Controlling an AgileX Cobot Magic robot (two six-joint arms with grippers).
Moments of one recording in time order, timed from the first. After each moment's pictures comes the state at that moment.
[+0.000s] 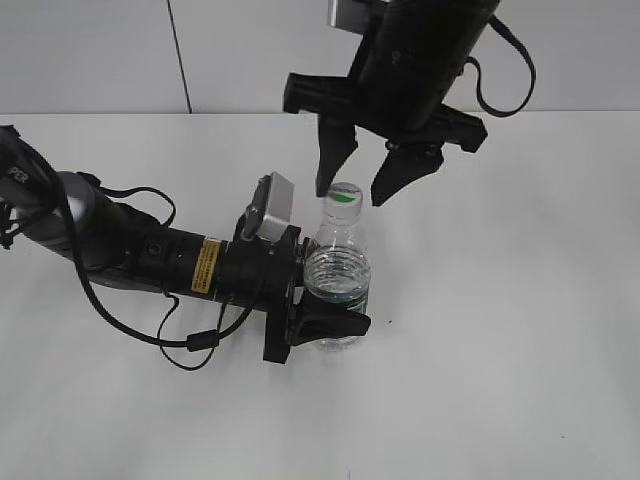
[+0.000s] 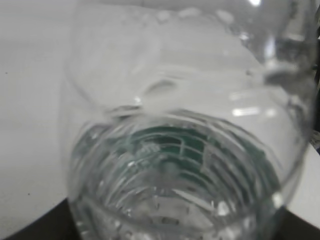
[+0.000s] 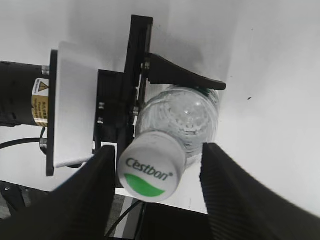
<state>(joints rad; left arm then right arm) -0.40 2.32 -1.11 1.42 -1.16 -0.59 0.62 1.89 -1.63 0.27 1.14 0.38</state>
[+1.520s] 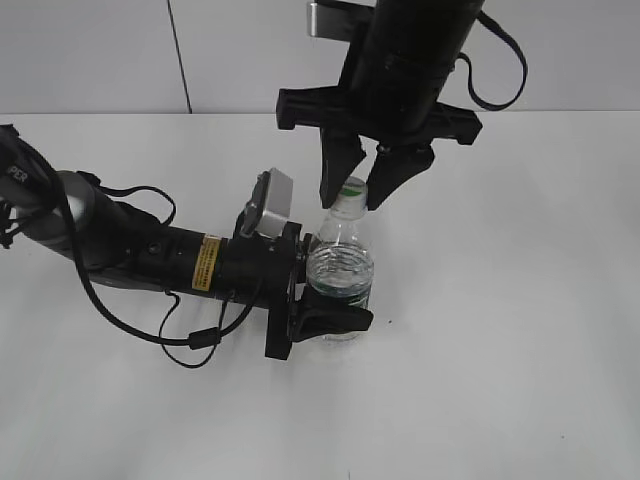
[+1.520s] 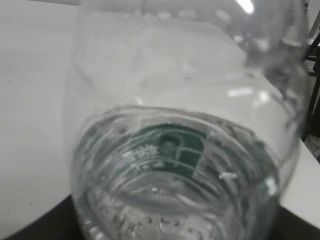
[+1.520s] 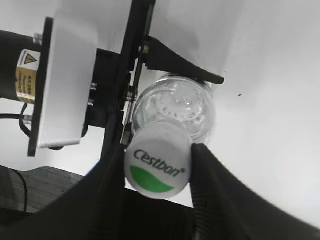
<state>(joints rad) -0.40 2.32 -1.11 1.41 -1.18 -0.59 0.64 1.92 -1.68 0.24 1.22 0.29</state>
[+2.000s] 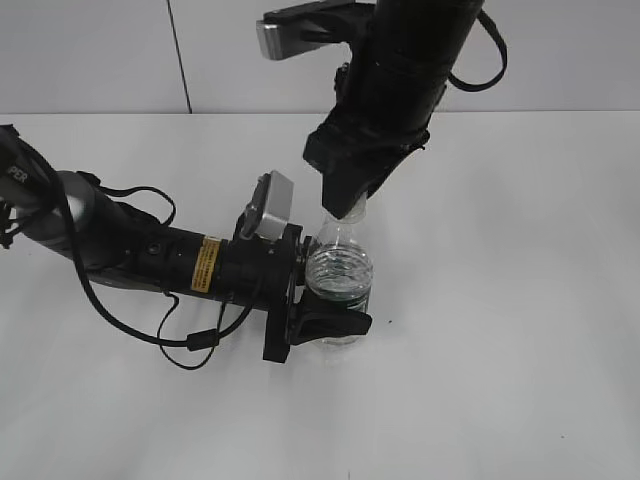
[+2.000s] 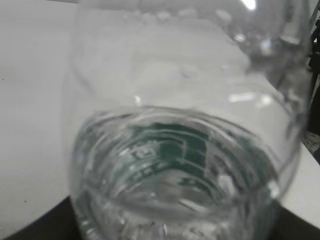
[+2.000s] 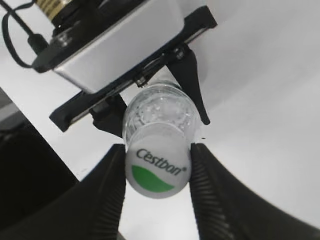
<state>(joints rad) -0.40 2.32 -1.11 1.42 -1.18 -0.59 0.64 1.92 -1.68 0.24 1.22 -0.39</state>
